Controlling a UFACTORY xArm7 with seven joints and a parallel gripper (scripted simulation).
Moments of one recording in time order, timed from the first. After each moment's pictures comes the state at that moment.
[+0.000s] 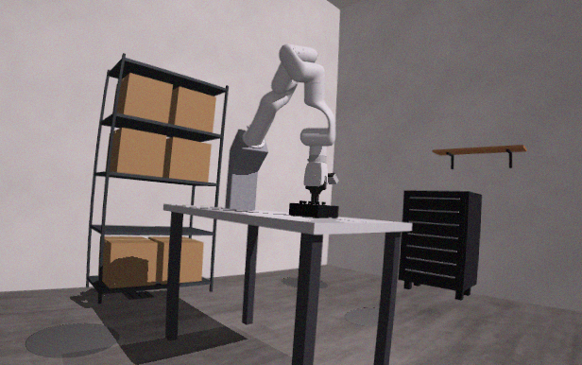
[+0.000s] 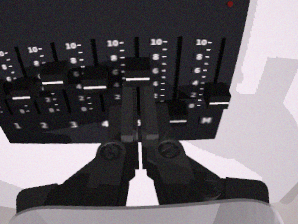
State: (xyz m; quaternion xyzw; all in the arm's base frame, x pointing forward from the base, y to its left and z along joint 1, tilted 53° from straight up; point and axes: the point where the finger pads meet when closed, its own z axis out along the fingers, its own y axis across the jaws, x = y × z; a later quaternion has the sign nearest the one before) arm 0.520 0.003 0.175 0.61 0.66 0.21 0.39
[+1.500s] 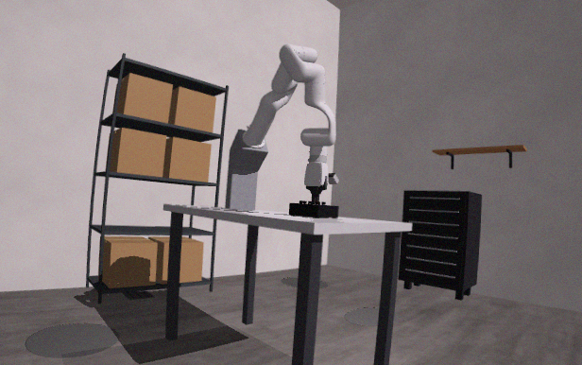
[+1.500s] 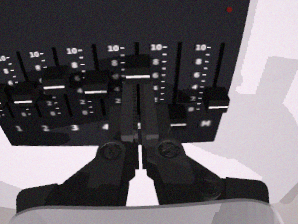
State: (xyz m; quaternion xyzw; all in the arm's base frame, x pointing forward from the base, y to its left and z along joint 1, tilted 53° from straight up) arm 0.520 0.006 0.174 0.61 0.66 0.21 0.39
